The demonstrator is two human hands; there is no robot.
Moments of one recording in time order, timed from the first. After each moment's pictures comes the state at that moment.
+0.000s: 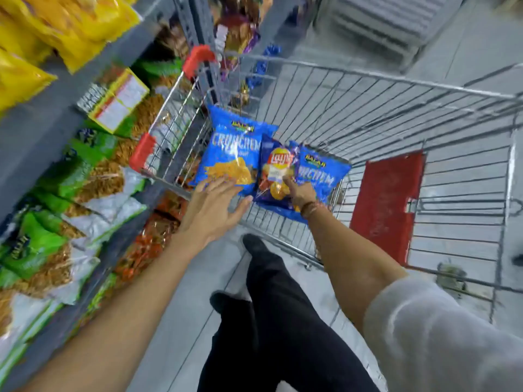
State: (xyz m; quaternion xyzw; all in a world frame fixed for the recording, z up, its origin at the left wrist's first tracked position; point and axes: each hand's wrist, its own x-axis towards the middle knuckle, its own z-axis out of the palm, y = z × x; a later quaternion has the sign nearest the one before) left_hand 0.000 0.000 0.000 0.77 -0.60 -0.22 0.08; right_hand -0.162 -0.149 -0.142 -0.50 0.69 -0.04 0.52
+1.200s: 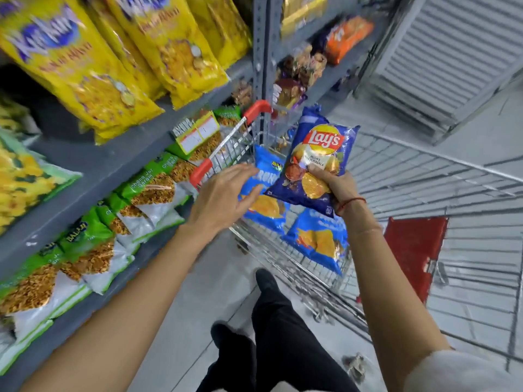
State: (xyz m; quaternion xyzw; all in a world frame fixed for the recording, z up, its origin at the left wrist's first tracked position) left_hand 0.044 0.007 0.057 0.78 -0.57 -0.05 0.26; right_hand -0.120 -0.175 0.016 -0.44 0.47 -0.25 0.73
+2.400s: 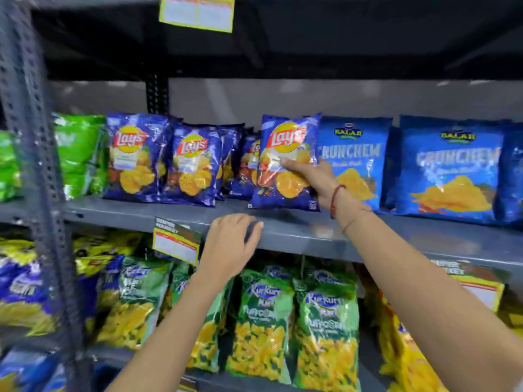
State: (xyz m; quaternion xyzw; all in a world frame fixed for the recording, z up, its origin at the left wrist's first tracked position) left_hand 0.173 0.379 0.384 0.91 -0.09 0.38 0.14; right_hand 0.269 0.216 0.486 -0.65 -0.19 -0.10 0.73
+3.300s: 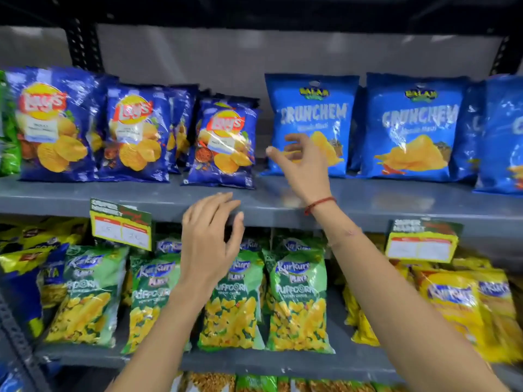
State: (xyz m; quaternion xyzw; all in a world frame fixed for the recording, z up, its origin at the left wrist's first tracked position) left_hand 0.170 0.348 0.350 0.80 -0.15 0.53 0.23; right_hand 0.237 0.191 0.444 -0.76 -0.15 -0.35 0.52
